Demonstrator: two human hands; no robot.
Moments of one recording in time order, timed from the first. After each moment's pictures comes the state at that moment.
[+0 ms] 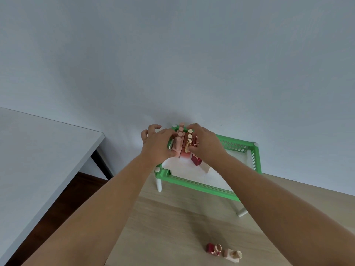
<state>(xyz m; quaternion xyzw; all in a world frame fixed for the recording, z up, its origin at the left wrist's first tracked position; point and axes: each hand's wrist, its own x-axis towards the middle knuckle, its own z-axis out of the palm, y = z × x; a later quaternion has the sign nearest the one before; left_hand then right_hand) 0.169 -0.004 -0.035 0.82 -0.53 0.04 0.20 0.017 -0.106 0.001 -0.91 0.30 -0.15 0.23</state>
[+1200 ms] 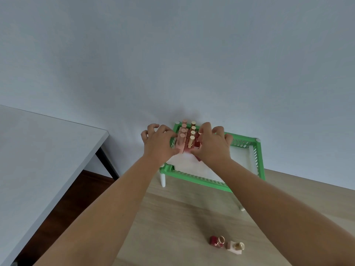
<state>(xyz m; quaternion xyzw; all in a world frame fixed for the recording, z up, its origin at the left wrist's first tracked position) 0.160 0.007 -0.032 0.86 -0.49 0.05 0.17 0.006 -0.084 -0.006 -0.89 0.40 -0.19 0.11</state>
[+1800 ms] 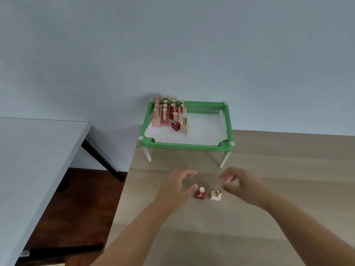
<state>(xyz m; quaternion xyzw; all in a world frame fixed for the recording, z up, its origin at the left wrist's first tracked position) -0.019 0.129 -0.089 0.71 -0.55 -0.27 0.34 -0.232 0.006 -0.047 -0.84 0.40 -0.03 0.35</state>
